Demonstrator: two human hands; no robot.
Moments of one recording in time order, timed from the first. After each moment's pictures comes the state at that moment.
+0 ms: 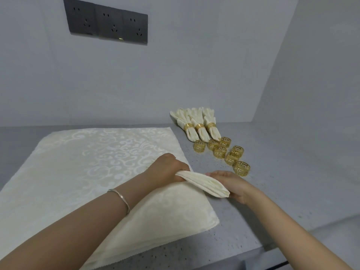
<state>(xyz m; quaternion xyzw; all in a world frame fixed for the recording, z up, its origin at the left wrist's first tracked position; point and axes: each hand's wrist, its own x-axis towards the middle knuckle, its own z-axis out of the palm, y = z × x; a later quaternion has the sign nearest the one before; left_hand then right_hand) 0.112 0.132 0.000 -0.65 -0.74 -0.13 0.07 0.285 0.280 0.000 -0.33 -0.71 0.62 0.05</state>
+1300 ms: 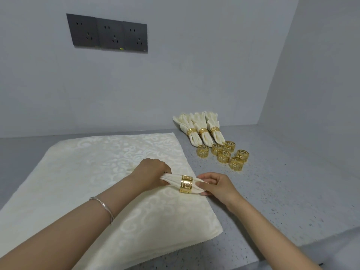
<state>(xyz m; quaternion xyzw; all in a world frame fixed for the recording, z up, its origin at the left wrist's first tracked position) 0.095 0.109 0.016 -0.56 -0.82 -0.02 0.09 0.263 0.267 -0.022 -0.26 -0.69 0.65 0.17</state>
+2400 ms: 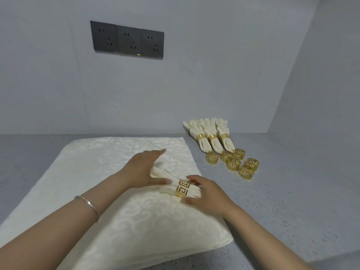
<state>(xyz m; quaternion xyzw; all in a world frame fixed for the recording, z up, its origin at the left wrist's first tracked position) 0.060 0.058 0.023 -0.51 -0.84 -0.16 0.03 0.234 0.235 -0.020 -0.15 -0.93 0.32 0.10</state>
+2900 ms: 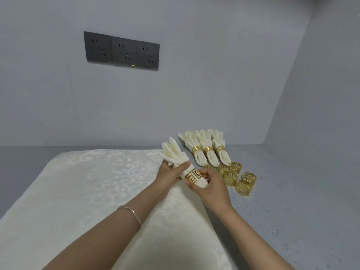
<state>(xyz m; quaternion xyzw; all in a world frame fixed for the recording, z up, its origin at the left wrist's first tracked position) 0.087 0.159 0.019 -0.22 -0.58 -0.73 -0.28 0.207 0.250 0.010 -0.24 -0.82 0.41 0.32</state>
